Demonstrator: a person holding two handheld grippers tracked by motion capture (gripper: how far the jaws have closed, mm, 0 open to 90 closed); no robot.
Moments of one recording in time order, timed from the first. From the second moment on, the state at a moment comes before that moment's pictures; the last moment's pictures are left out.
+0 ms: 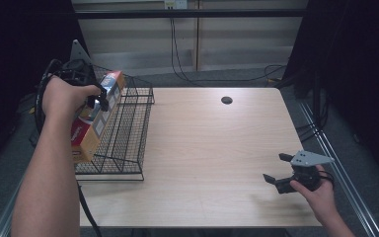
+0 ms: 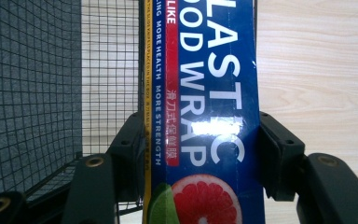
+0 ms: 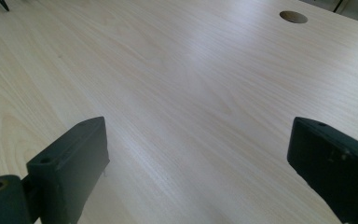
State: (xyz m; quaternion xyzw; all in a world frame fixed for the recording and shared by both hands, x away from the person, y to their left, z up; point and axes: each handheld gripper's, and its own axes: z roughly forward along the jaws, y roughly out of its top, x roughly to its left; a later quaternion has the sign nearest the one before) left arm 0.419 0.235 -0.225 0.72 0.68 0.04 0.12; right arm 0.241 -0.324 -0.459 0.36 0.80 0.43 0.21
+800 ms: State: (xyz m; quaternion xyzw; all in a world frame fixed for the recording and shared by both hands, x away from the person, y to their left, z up) left arm 0.422 0.256 -0.222 0.71 0.69 0.05 0.13; right arm 0.245 -0.323 -0.462 0.37 0.80 0.42 0.21
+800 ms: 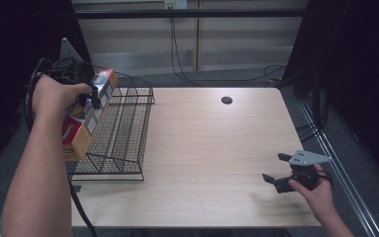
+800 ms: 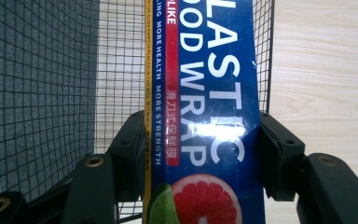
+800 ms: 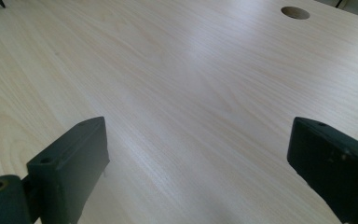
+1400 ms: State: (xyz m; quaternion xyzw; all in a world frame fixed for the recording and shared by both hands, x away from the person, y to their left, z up) left arm 0.425 0.268 -0.230 0.69 0.71 0.06 0.13; right arm 0.245 -0.323 -0.462 0.37 0.80 0.42 0.21
